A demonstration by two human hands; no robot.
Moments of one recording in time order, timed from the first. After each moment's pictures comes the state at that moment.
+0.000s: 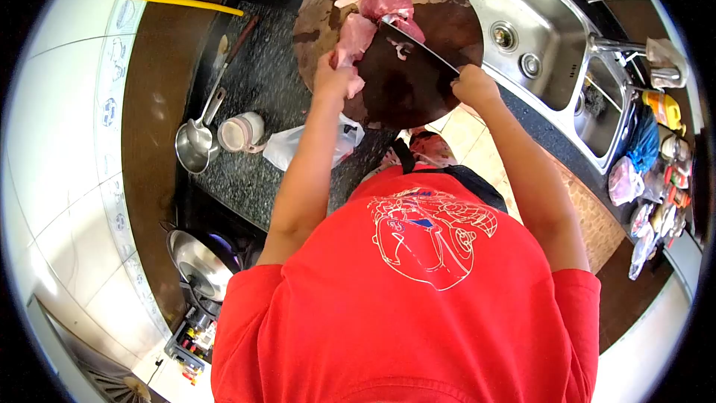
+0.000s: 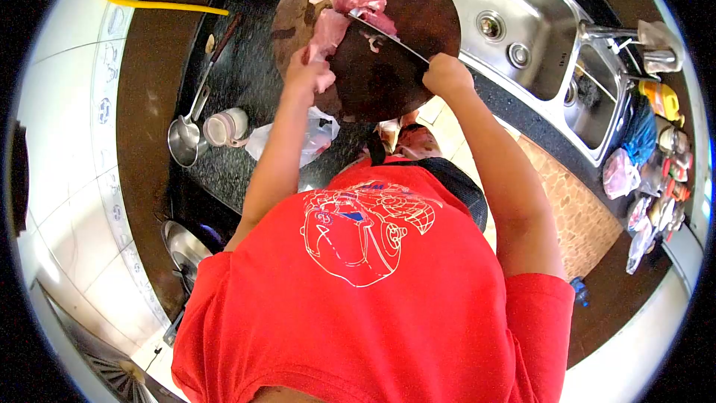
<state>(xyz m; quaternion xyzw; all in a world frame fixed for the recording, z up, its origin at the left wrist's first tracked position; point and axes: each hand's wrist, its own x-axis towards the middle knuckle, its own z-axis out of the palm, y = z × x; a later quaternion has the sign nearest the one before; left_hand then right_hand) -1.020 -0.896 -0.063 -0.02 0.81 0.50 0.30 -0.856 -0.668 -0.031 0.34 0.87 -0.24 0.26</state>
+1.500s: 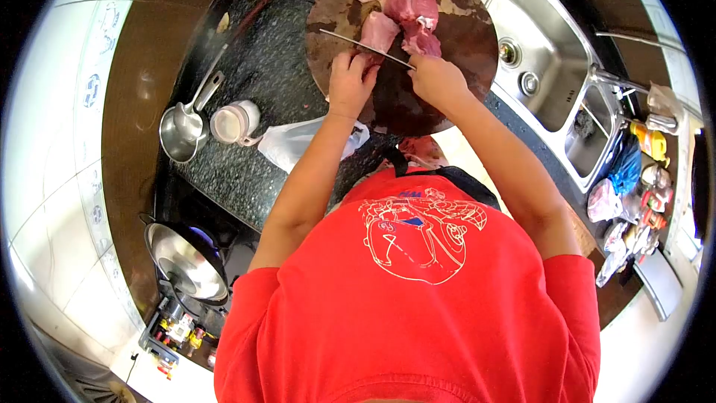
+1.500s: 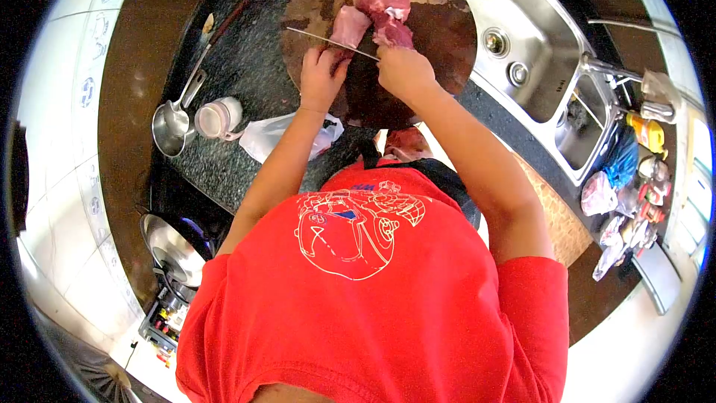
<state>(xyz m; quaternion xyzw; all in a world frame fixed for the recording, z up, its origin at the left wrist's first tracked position) -1.012 -0.904 -0.084 0.33 0.85 0.40 -0.07 -0.936 -0.738 -0.015 0.15 0.95 -0.21 0.16</state>
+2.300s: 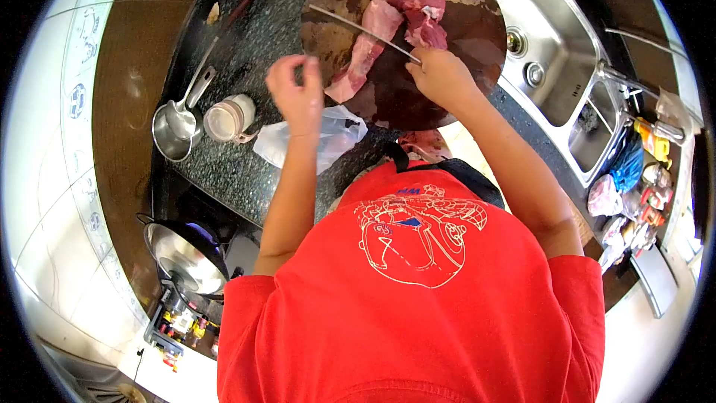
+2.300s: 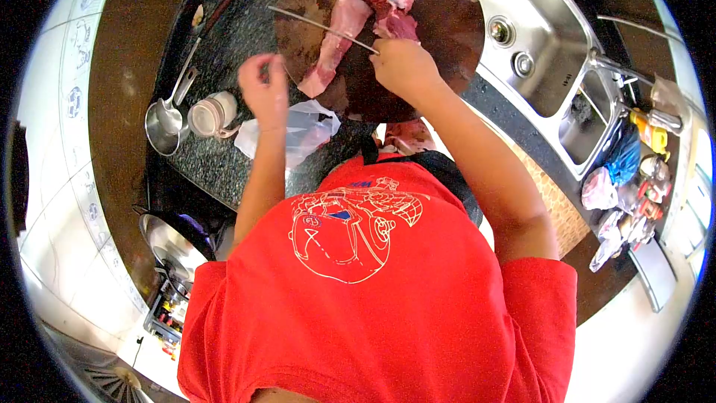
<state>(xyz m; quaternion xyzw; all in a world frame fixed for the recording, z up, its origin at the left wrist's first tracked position) -1.027 -0.967 -0.042 0.12 0.88 0.44 -0.07 -0.944 -0.742 0.008 0.17 0.92 -0.29 0.18</state>
